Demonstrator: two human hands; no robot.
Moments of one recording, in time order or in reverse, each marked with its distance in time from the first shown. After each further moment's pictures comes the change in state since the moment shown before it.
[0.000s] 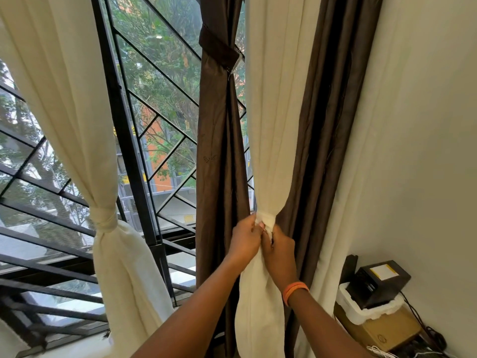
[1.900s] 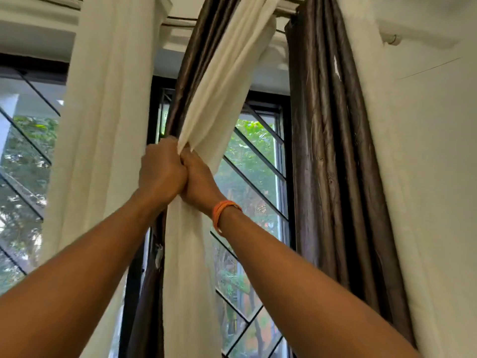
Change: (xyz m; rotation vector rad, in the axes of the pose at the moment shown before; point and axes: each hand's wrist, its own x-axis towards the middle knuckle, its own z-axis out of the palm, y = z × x) left_hand 0.099 0.410 -0.260 0.760 1.040 0.758; right_hand 0.328 -0.437 0.014 0.108 -0.114 -0.844
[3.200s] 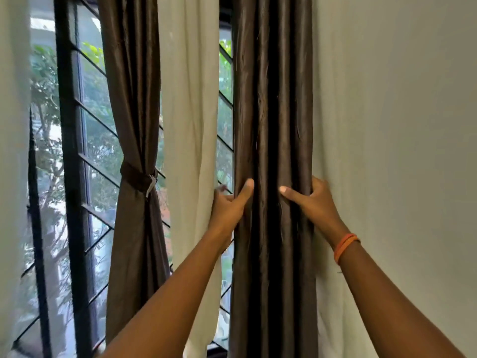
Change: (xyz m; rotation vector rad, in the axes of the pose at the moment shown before) left_hand -0.227 0.152 0.204 -0.987 -0.567 -0.738; right_hand -0.261 0.220 -0.247 0.174 0.264 0.596
